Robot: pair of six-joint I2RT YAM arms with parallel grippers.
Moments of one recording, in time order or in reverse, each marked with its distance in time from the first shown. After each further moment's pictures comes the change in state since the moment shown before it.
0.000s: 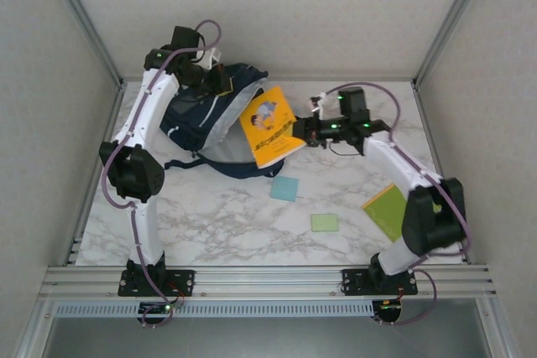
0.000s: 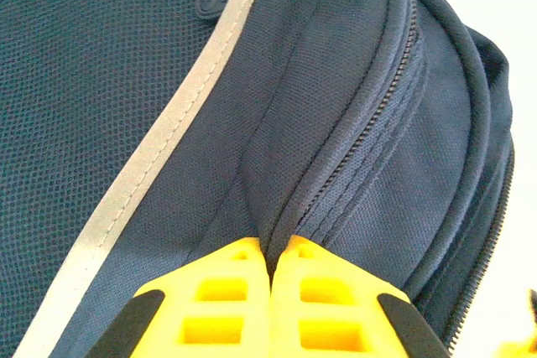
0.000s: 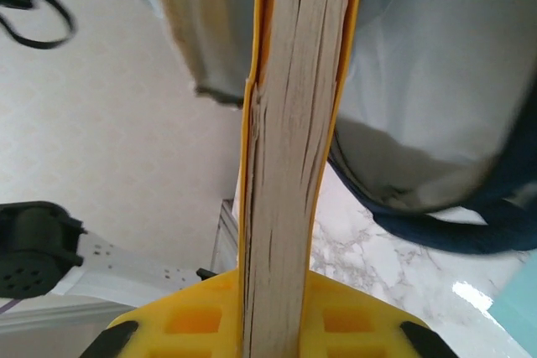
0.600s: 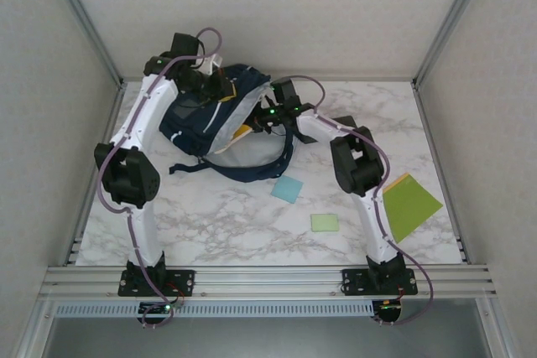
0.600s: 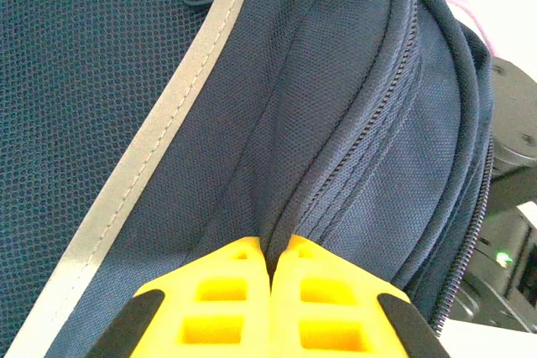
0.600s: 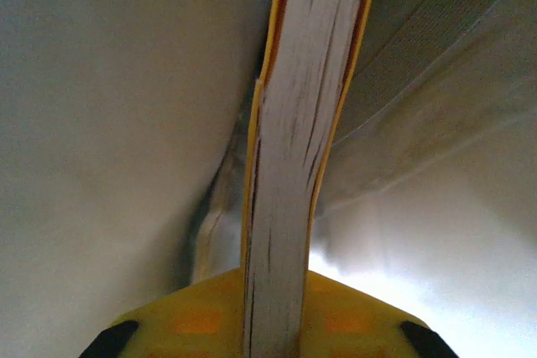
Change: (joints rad) left arm 0.000 -0.081 -0.174 0.100 0.075 -0.047; right arm 0.190 0.761 0.674 0.150 0.098 0.179
